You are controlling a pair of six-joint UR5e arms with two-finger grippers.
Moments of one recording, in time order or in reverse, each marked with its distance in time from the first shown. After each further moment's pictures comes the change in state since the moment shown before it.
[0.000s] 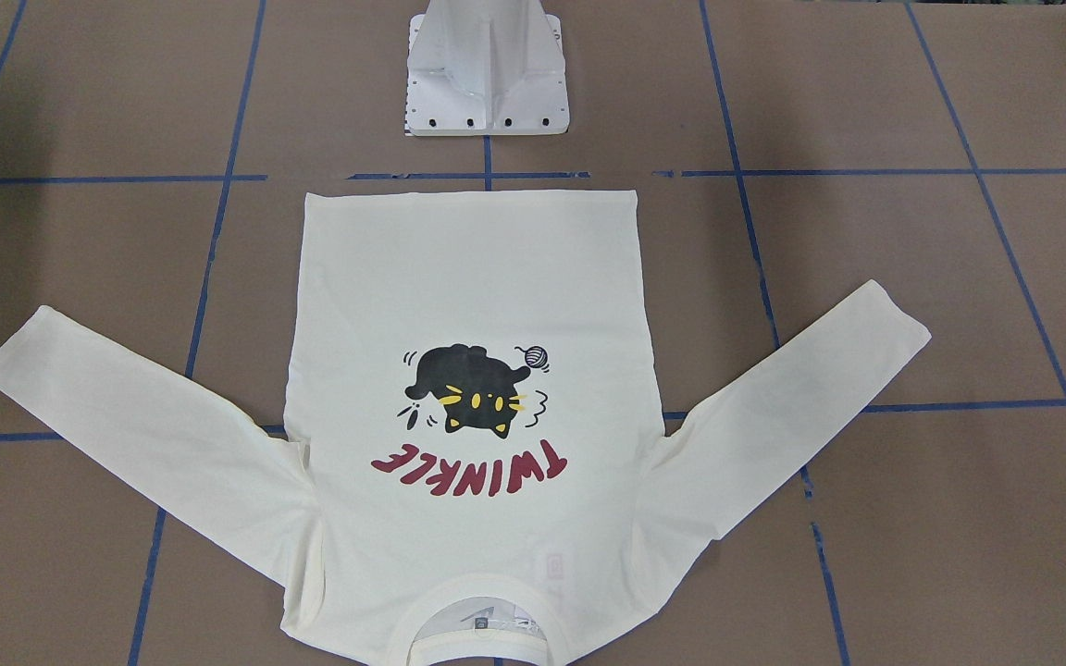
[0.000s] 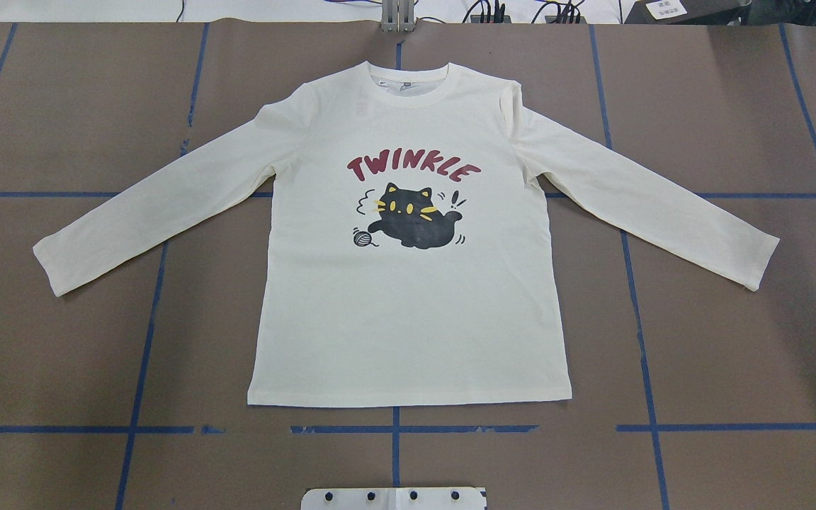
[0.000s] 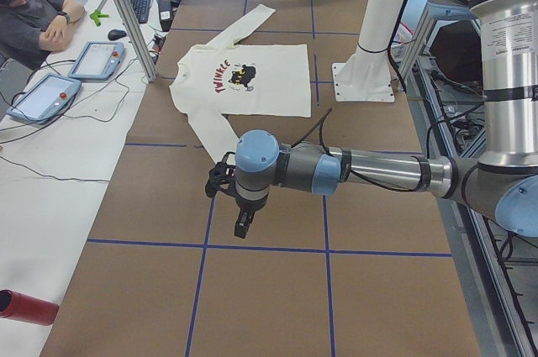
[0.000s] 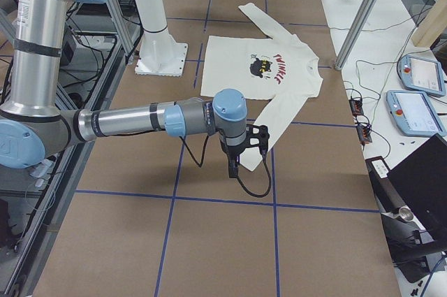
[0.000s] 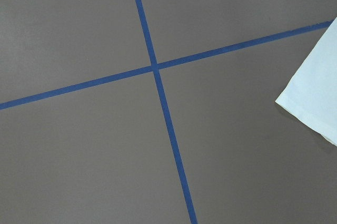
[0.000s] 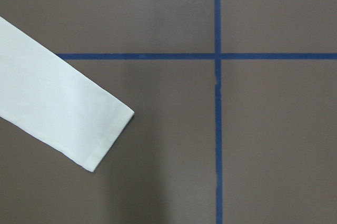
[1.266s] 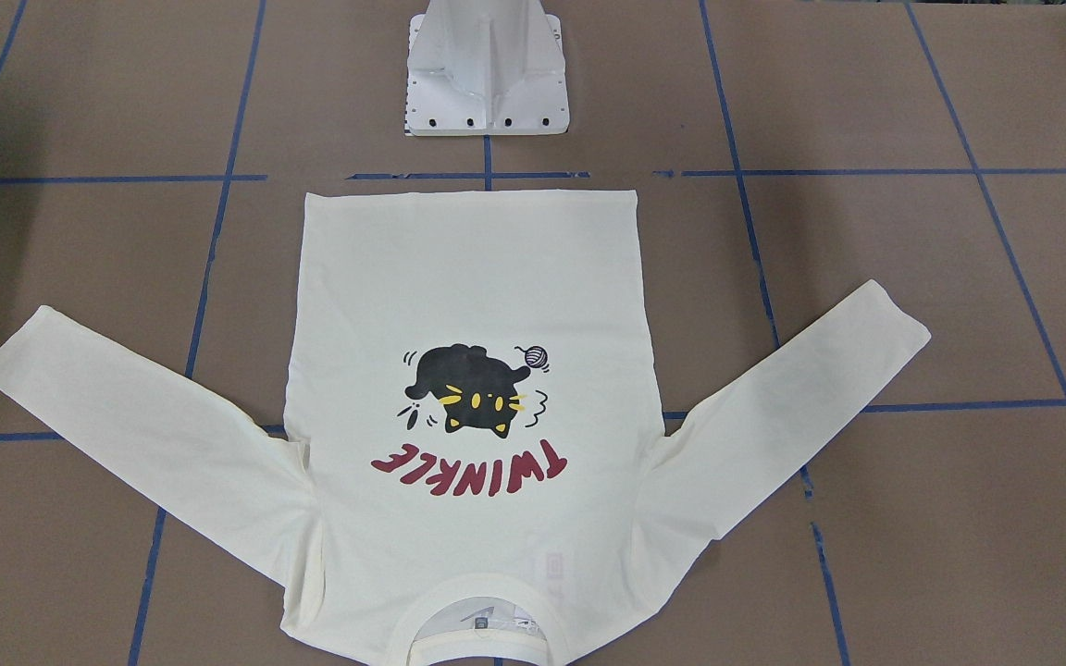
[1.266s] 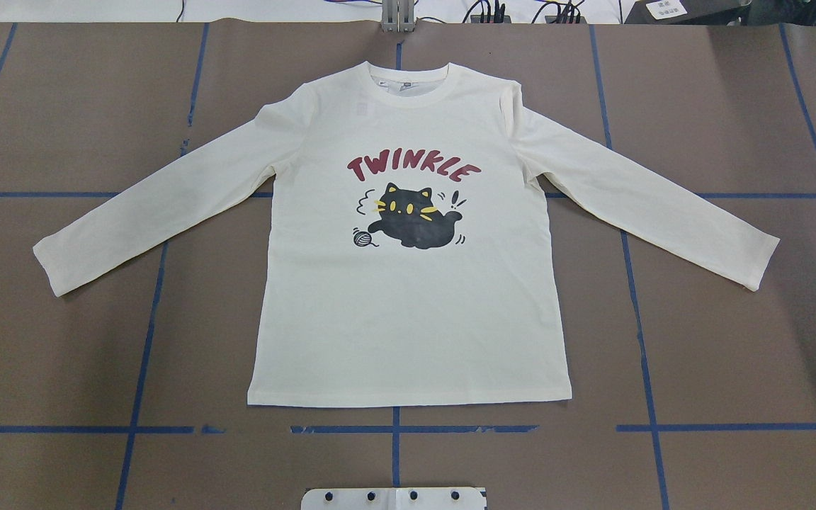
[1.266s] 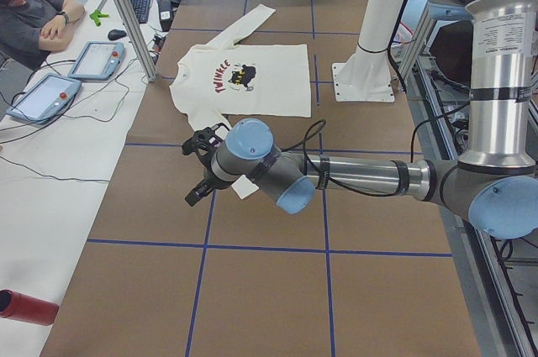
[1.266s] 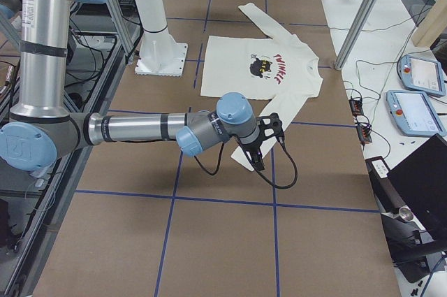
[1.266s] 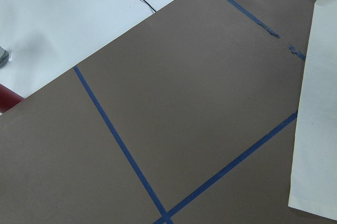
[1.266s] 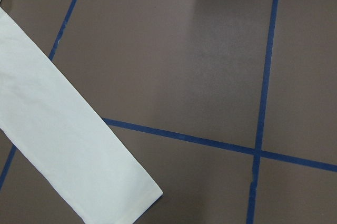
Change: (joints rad) left arm -0.001 -0.105 0.149 -0.570 -0.006 -0.004; right arm -0.032 0.041 -0.156 0.487 0.019 0.133
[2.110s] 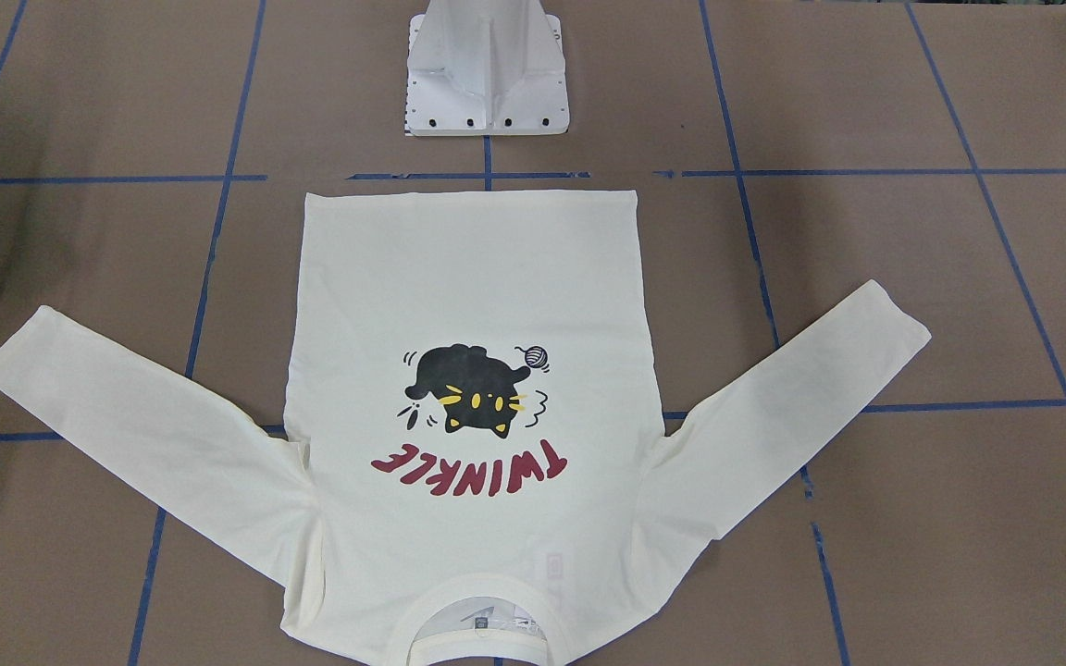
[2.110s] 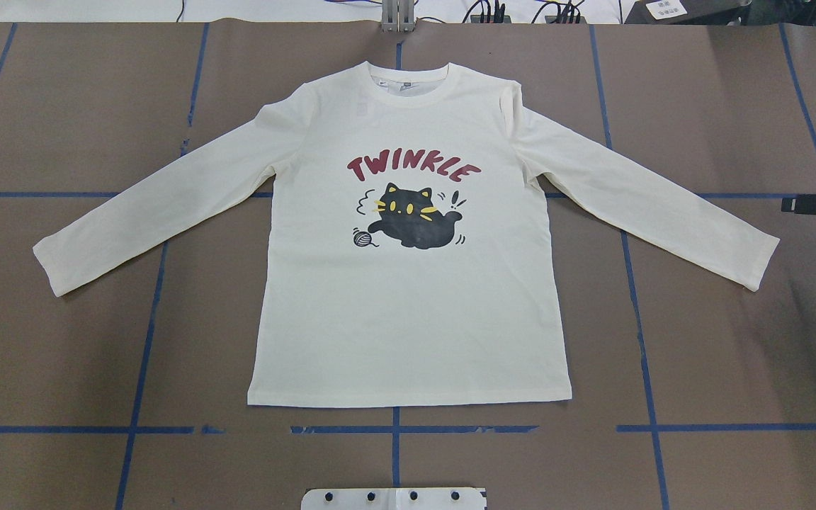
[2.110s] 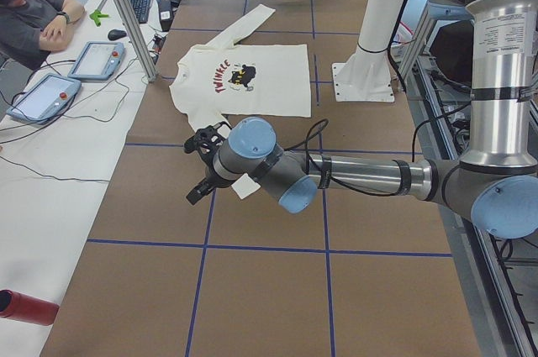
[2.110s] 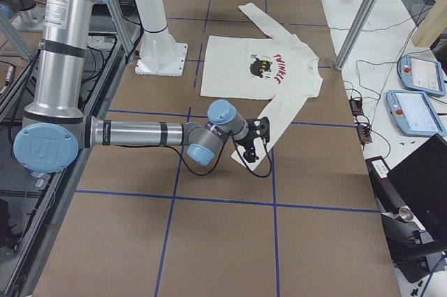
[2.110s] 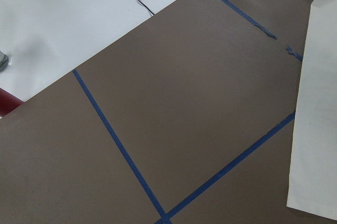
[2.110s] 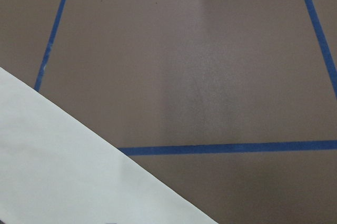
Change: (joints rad) left arm -0.001 0.010 -0.013 -0.006 -0.001 0.001; right arm -0.418 -0.029 -0.180 0.573 -0.427 0.656
